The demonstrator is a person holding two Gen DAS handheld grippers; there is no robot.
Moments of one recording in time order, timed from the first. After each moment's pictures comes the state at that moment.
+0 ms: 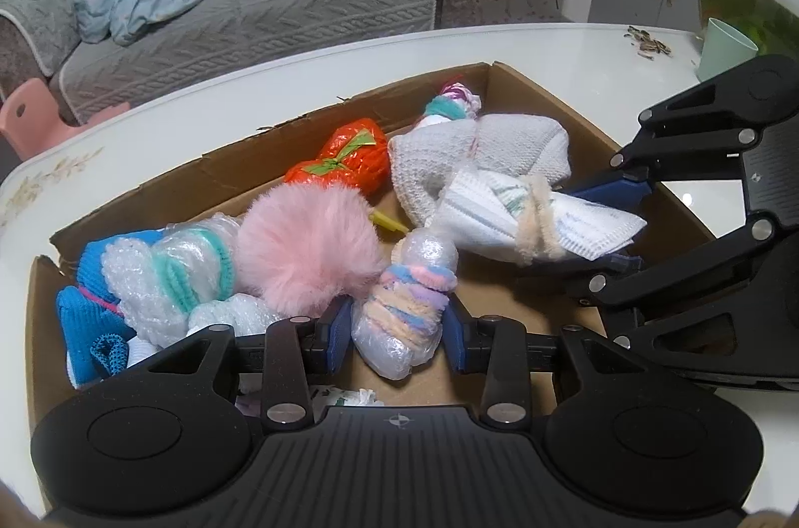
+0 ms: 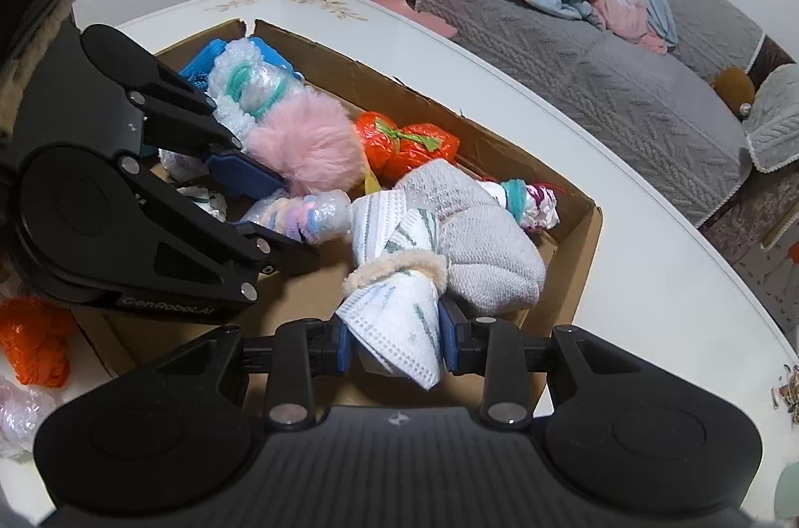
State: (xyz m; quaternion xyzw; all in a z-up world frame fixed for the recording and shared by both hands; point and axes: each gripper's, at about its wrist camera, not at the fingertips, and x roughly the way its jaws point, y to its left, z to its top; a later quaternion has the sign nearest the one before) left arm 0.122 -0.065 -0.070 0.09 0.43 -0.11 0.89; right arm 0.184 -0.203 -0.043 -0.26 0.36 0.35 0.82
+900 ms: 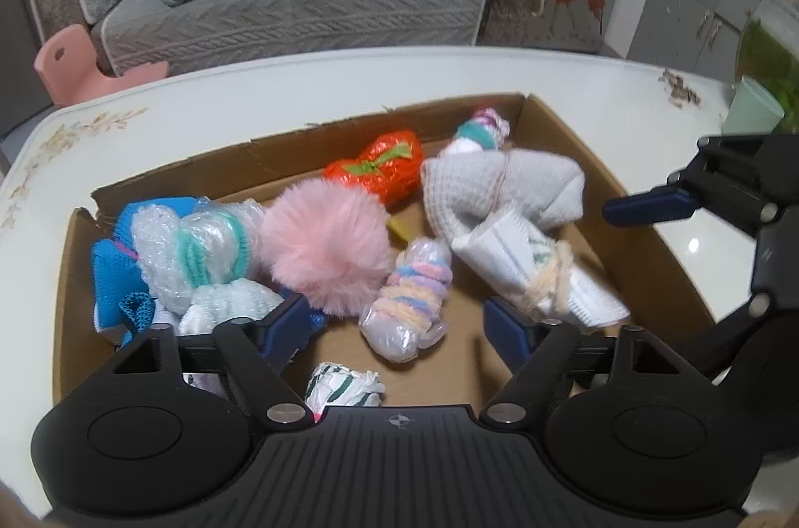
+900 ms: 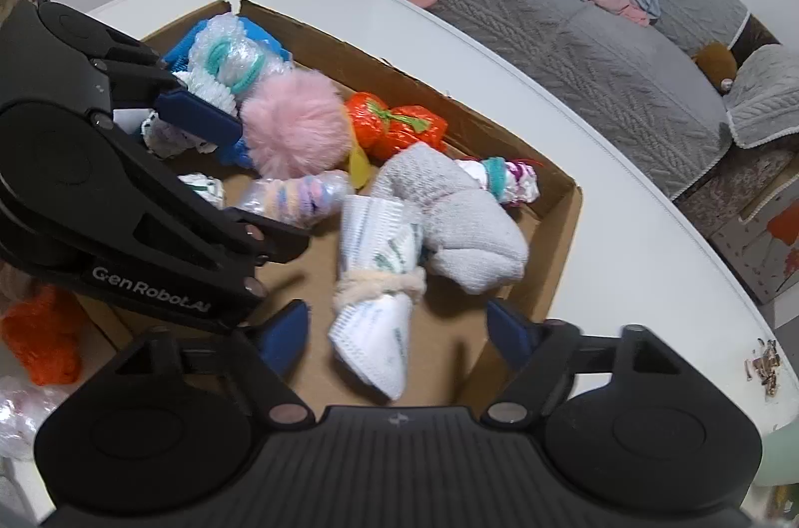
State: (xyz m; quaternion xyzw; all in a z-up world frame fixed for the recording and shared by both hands) left arm 0.115 -0.057 -0.043 0.02 0.44 -0.06 0.90; right arm 0.180 -0.192 -0.029 -0.28 0.40 0.31 0.82
